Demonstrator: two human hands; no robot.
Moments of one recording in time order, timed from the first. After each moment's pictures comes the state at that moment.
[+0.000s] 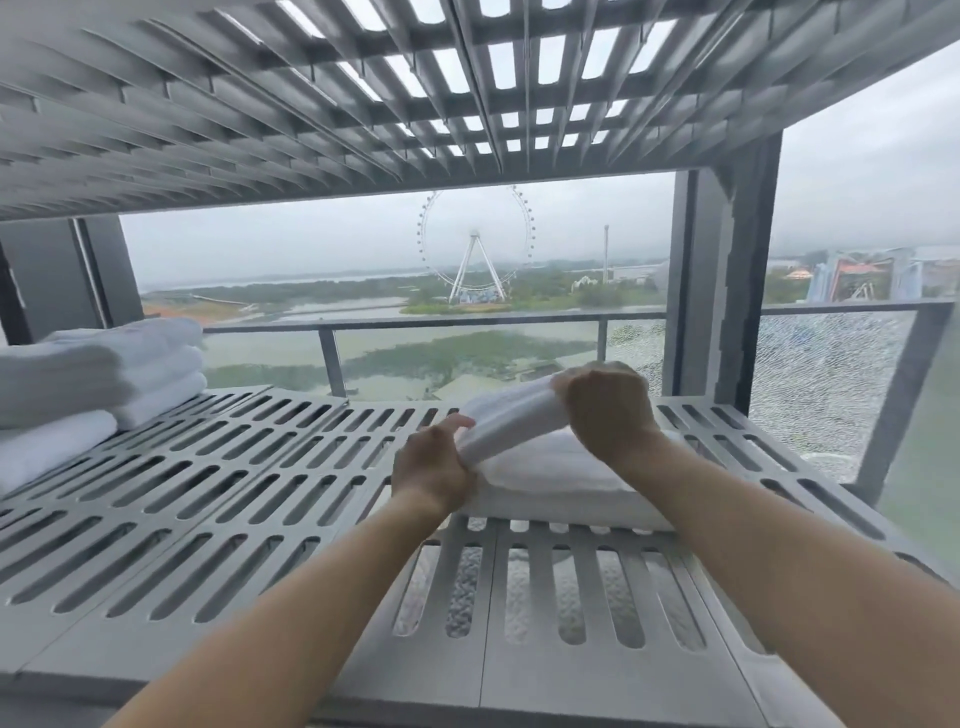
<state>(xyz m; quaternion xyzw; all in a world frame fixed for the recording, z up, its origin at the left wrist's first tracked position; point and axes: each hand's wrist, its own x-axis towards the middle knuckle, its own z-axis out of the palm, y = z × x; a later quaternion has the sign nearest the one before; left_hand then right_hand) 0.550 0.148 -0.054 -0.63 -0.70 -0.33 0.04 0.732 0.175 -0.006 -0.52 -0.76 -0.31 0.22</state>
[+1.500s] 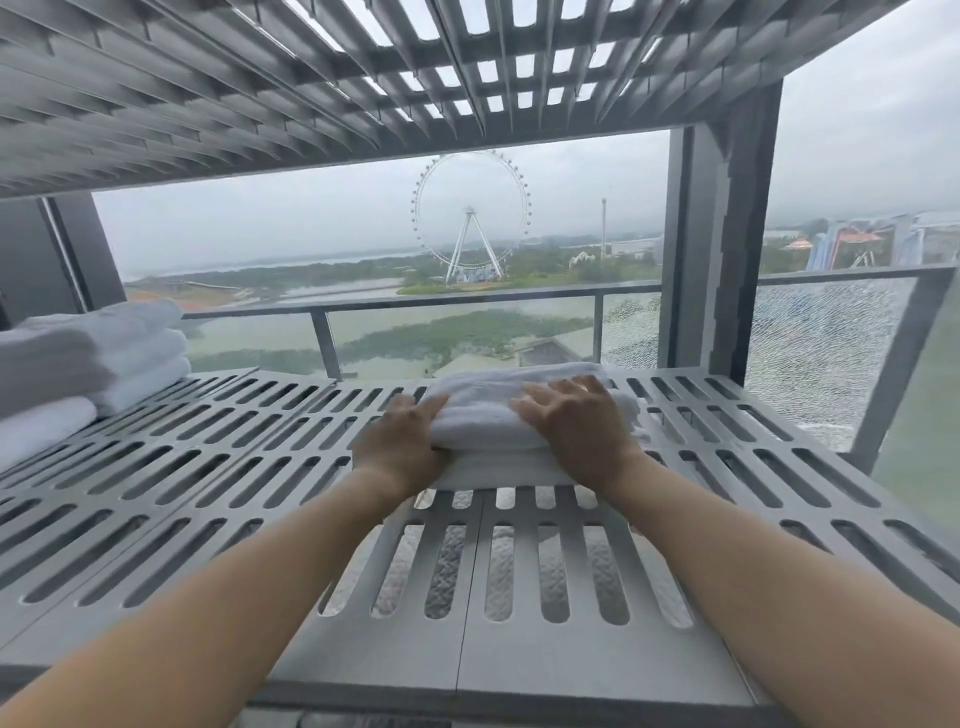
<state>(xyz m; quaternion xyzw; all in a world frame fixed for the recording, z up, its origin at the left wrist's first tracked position) 0.530 0.148 -0.054 -0.67 -0.70 -0.24 0.06 0.735 0.189 -0.056 -0.41 -0.83 -0.31 0.22</state>
